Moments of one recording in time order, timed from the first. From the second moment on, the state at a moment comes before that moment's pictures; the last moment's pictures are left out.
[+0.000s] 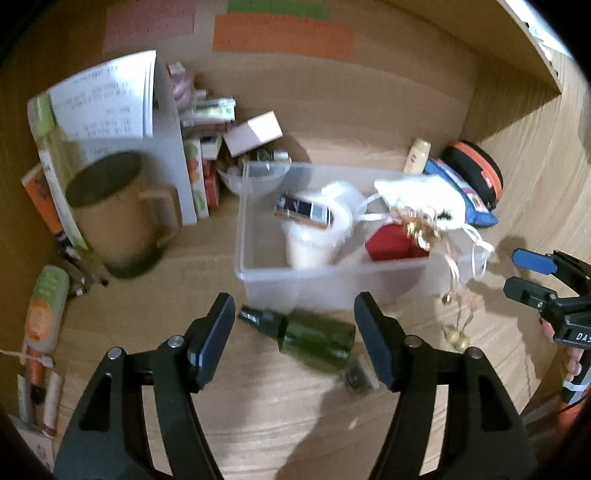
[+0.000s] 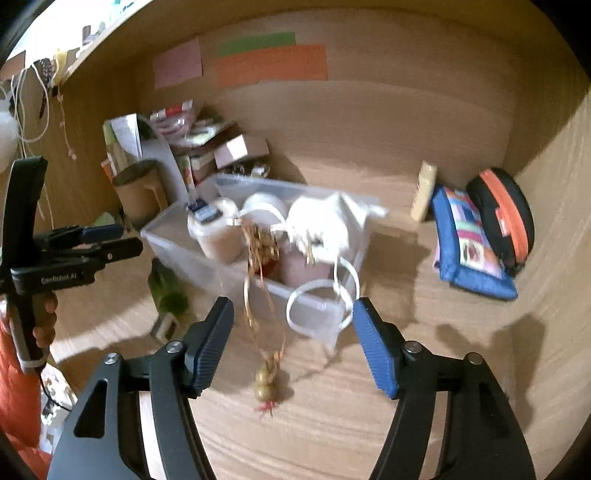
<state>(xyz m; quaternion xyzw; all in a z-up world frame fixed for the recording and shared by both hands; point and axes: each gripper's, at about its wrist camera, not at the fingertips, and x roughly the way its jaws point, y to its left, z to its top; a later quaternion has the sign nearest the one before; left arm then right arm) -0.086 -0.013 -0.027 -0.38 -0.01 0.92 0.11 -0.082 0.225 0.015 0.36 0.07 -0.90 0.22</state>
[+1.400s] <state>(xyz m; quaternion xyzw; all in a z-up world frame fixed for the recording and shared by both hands) -0.087 -0.001 -0.072 -0.42 -0.05 0.90 0.12 -0.076 0.204 -0.073 0.44 0.09 -0.86 0.26</state>
